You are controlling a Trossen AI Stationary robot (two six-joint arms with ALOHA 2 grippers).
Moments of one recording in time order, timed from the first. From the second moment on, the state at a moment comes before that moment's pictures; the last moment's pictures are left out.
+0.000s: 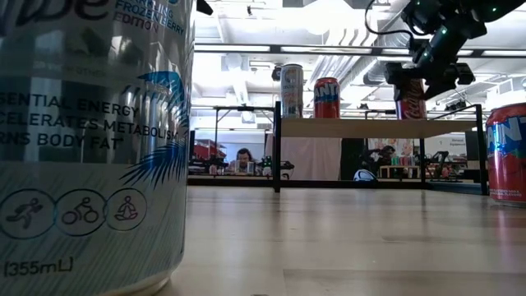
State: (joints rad) left arm -0.15 1.24 1.28 -0.62 -0.63 -0.44; right arm -0.80 0.89 0.72 -0.39 0.68 0.42
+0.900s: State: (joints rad) left arm -0.15 1.24 1.28 -0.62 -0.63 -0.44; right arm -0.85 0.92 0.72 -0.40 0.69 0.50
